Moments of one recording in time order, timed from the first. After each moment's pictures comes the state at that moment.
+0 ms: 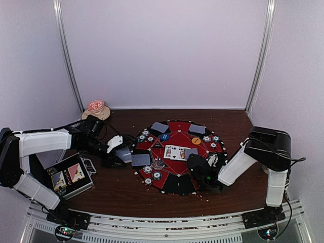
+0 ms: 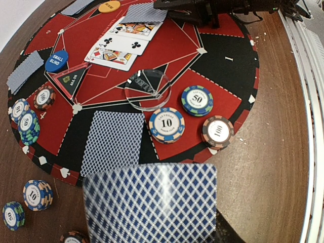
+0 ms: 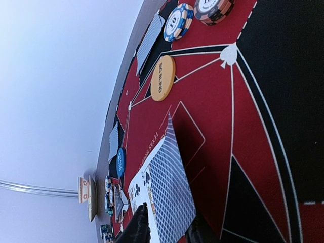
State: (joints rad) left arm -0.48 1.41 0.82 -0.42 0.58 0.71; right arm 1.00 1.97 0.66 0.77 0.82 1.68
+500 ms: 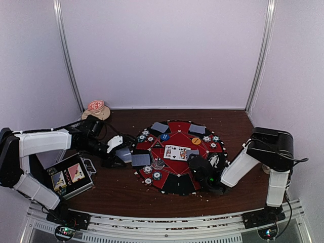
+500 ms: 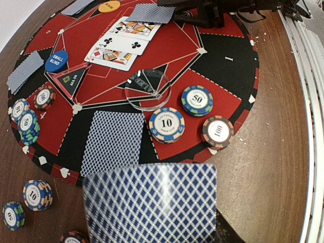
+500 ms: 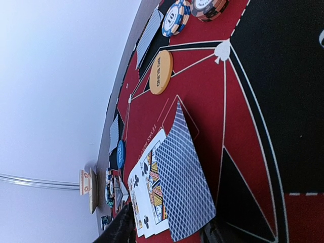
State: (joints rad) left arm -0.48 1.41 0.82 -0.42 0.58 0.71; right arm 1.01 1.94 0.61 0.80 0.79 1.67
